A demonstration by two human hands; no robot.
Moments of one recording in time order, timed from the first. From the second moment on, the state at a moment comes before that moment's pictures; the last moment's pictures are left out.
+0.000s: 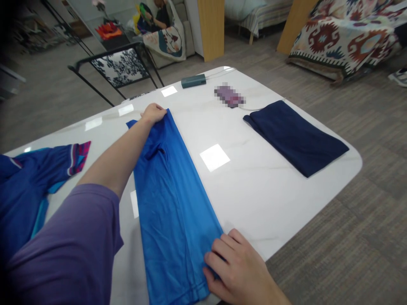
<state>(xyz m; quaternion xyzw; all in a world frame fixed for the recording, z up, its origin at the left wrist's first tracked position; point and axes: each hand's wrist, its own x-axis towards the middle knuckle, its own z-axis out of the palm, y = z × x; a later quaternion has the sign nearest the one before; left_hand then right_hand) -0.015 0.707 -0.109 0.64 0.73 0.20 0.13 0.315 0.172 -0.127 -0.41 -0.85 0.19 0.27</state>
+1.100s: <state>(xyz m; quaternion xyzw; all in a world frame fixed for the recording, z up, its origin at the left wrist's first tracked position) -0.019 0.031 -0.104 0.82 0.53 0.19 0.13 0.322 0.152 -0.111 -0.35 -0.89 0.14 0.26</state>
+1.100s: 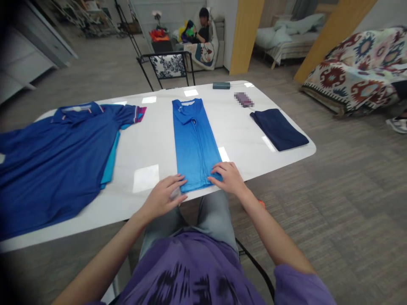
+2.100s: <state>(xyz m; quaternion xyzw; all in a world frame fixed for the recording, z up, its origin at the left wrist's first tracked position) -0.080 0.047 0.052 0.72 0.52 0.40 0.22 0.290 0.132 0.030 -0.36 -0.81 0.18 0.43</state>
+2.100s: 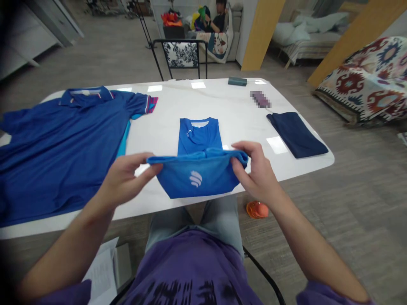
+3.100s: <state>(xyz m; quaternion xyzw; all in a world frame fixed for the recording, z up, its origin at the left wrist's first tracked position) -0.132 0.352 -0.104 0.50 0.81 0.27 0.13 0.162 0.423 -0.098 -0.66 -0.71 0.16 0.17</state>
